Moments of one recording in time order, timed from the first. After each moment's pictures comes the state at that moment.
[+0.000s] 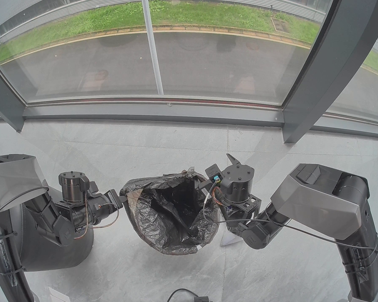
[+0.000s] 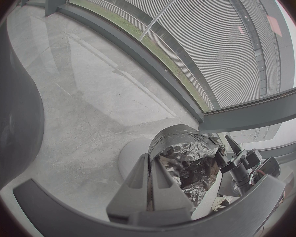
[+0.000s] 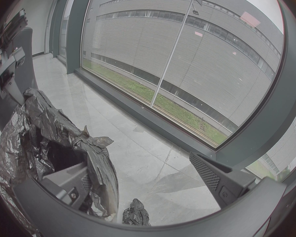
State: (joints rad) left arm -0.16 2.18 -0.61 -1.10 -0.30 -0.65; right arm 0.67 2.49 -1.19 -1.24 -0.49 -0.47
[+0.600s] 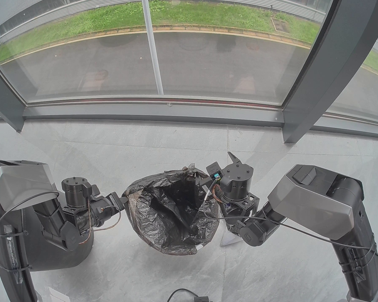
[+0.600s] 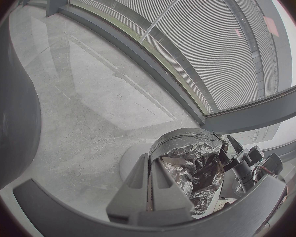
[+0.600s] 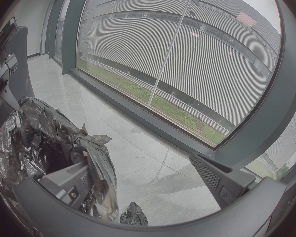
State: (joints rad) left arm -0.15 2.28 -0.61 -1.25 -0.29 -0.65; right arm 0.65 2.53 -1.25 -1.25 -0.50 -0.47
